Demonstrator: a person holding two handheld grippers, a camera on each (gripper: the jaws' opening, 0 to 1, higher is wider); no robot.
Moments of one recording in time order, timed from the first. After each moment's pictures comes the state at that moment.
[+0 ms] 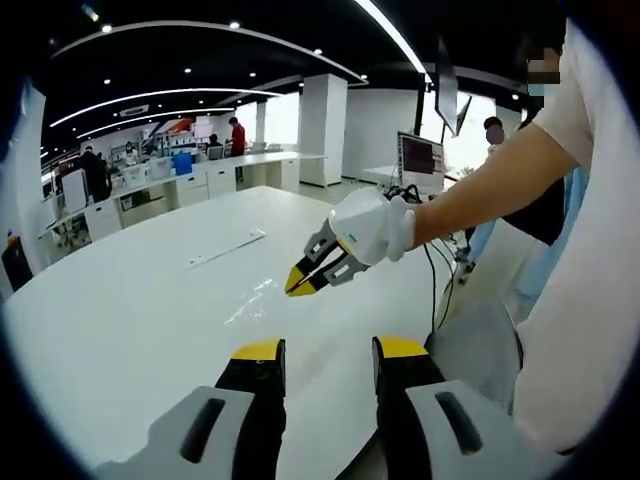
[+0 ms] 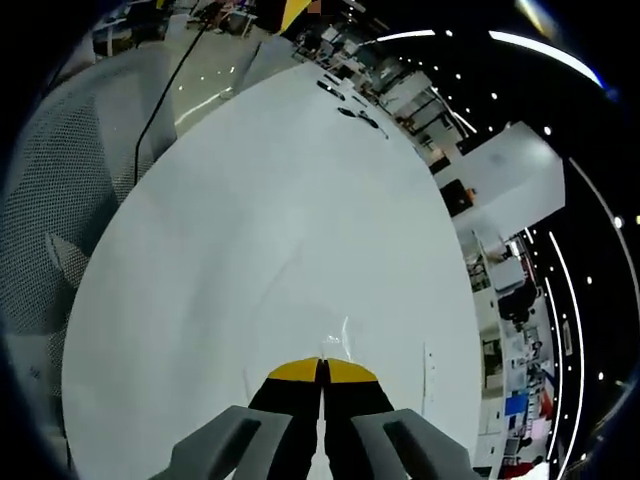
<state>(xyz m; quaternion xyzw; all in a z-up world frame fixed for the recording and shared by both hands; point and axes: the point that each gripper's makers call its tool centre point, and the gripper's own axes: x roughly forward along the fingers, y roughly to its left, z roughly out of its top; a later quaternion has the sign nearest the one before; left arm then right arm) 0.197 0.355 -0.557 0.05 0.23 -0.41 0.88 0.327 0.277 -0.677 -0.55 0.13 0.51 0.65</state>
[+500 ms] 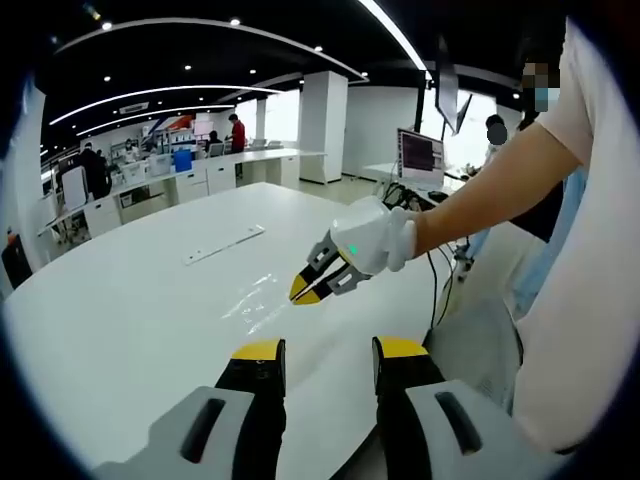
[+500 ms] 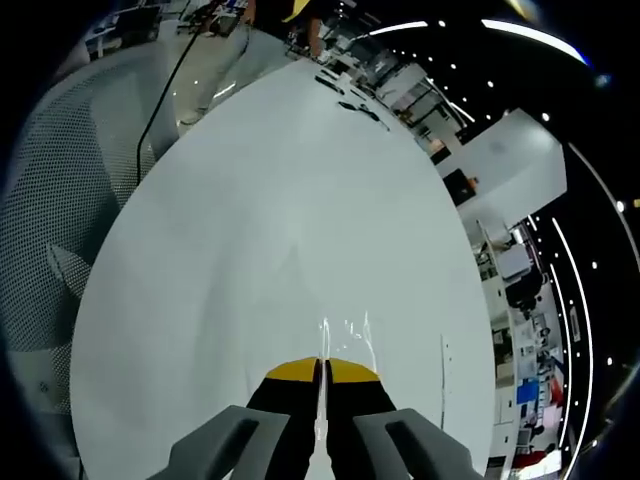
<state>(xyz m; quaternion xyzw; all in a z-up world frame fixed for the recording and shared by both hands) 0.193 0.357 -0.566 0.06 0.23 -0.40 0.88 0.316 0.275 -0.696 -0.53 0.16 0.51 0.66</state>
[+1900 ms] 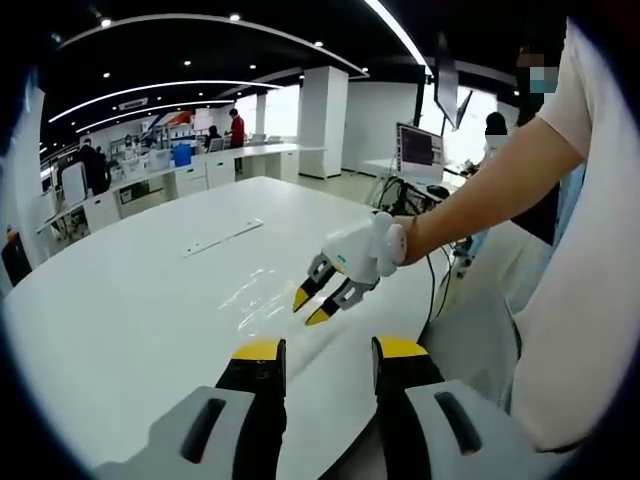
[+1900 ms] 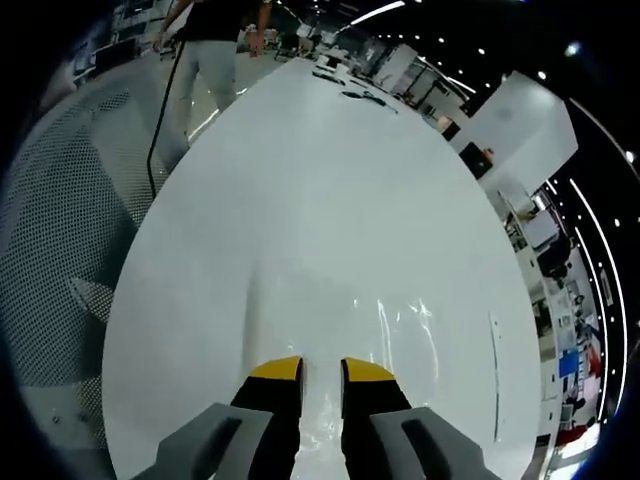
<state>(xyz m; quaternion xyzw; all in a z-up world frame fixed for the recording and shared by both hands) 0.186 0.355 -0.572 0.06 0.24 -0.41 0.88 0.289 0.277 -0.730 -0.48 0.23 0.54 0.65</state>
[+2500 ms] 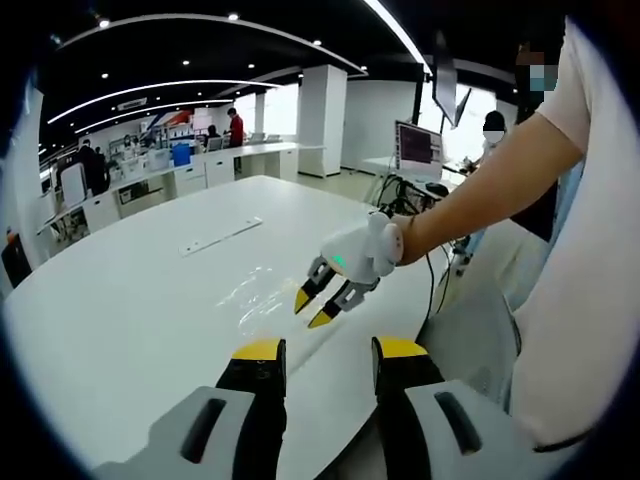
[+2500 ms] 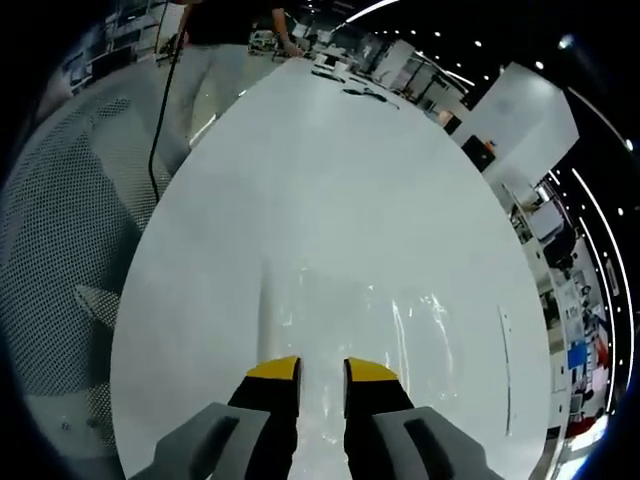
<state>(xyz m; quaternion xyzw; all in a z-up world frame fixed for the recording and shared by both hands) 0.182 0.357 -0.576 0.06 0.25 -0.41 0.88 0.283 0.275 -0.737 -0.46 0.25 0.55 0.65</state>
